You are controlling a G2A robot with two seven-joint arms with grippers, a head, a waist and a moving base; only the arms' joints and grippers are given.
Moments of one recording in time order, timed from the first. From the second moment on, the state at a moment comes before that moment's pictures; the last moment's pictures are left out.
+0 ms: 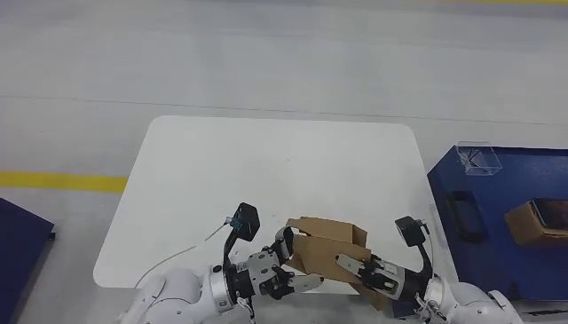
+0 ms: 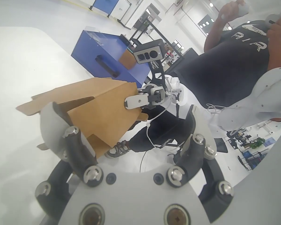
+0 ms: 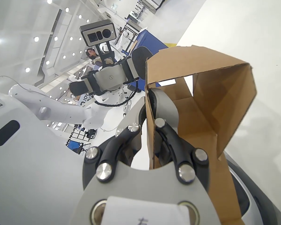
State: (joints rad) left arm 1.44 -1.15 -1.09 -2.04 0.29 -0.48 -0.58; right arm -1.82 -1.01 1.61 -2.08 0.06 -0.49 0.79
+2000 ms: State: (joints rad) left arm 1.48 -1.16 -1.00 -2.14 0.63 -0.42 -0.40; right arm -1.45 -1.02 1.42 -1.68 0.86 0.06 1.21
